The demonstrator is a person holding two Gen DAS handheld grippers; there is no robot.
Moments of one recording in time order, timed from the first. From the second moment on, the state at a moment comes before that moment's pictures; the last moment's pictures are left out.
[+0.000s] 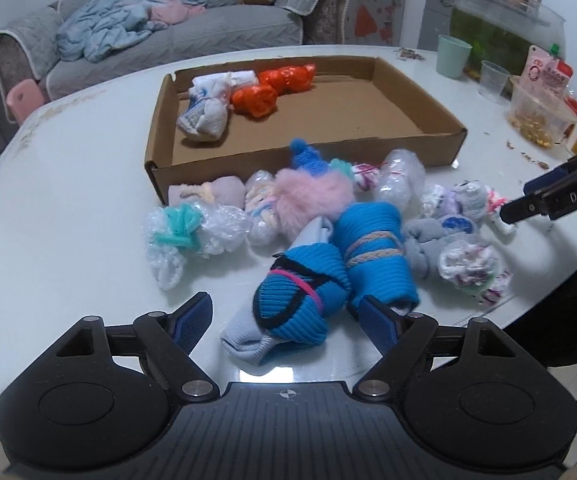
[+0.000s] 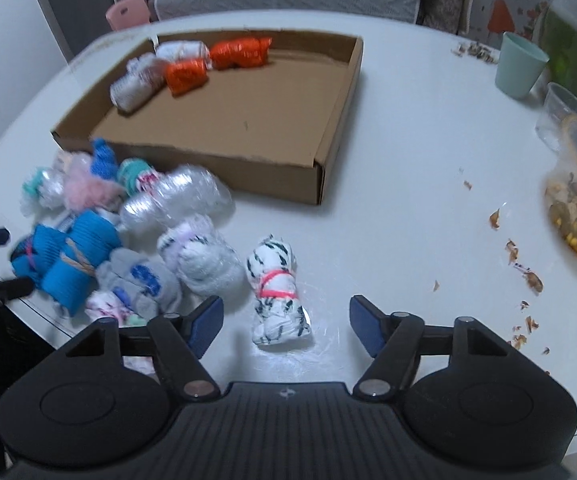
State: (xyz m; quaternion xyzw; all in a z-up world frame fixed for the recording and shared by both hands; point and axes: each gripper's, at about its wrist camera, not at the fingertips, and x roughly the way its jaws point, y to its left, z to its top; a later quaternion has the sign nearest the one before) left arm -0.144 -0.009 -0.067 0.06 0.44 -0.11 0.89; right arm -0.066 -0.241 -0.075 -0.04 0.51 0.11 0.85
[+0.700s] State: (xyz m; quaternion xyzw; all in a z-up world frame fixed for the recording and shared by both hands) left arm -0.131 -0.013 -0.086 0.05 0.46 -0.15 0.87; right arm -0.058 -0.240 -0.090 -0.05 0.53 0.10 0.84
